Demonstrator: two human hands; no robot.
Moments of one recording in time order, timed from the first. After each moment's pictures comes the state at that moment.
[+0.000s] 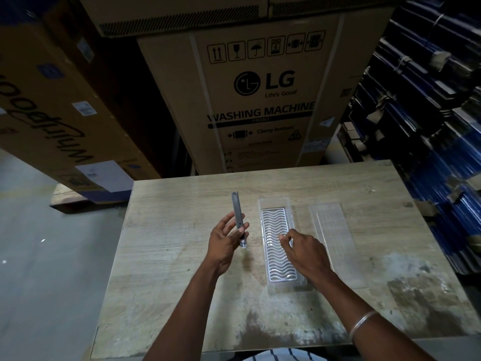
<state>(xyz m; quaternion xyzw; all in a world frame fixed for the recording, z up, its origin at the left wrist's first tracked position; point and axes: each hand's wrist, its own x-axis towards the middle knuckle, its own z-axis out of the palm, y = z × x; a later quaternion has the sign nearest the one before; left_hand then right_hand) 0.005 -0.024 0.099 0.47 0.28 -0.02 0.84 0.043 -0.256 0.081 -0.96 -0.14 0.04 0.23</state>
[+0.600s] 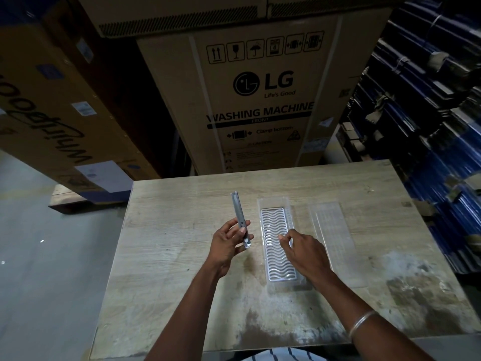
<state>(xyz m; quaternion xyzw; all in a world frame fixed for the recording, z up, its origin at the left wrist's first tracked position) -0.004 -0.031 0.107 0.53 0.28 -0.07 0.80 0.040 -0.257 0.083 -0.96 -0.14 0.05 0.23</state>
